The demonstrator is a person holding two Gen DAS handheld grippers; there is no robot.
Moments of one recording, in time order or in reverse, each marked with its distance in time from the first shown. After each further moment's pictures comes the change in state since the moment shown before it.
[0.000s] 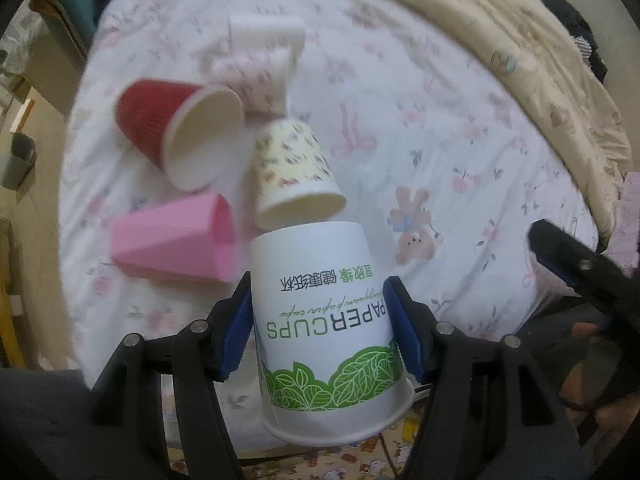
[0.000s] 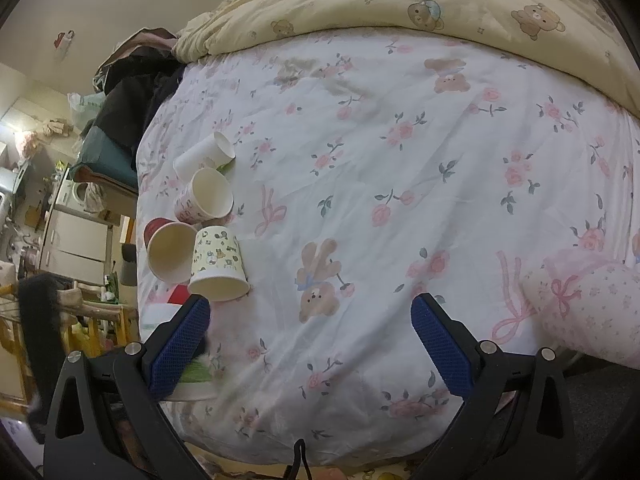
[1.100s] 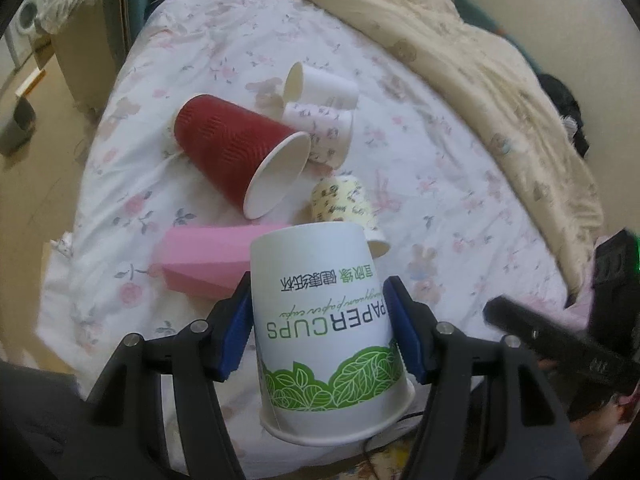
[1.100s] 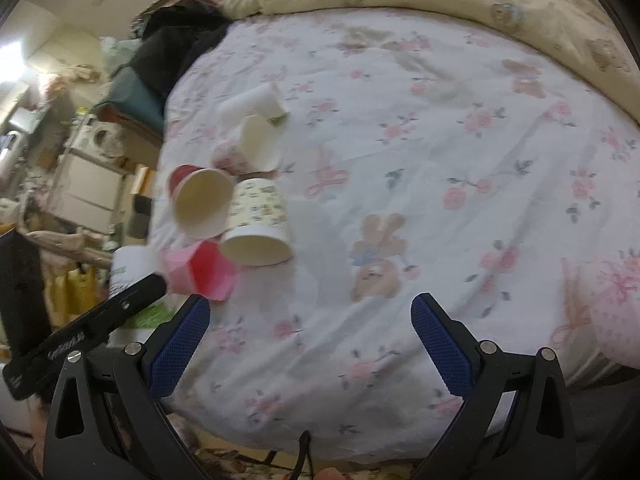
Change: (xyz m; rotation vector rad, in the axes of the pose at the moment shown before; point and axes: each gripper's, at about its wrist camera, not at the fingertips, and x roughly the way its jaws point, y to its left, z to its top) left arm -0.017 0.067 -0.003 -0.153 -0.206 -0.129; right arm 0.028 0.047 -0.019 -0.165 0.085 0.072
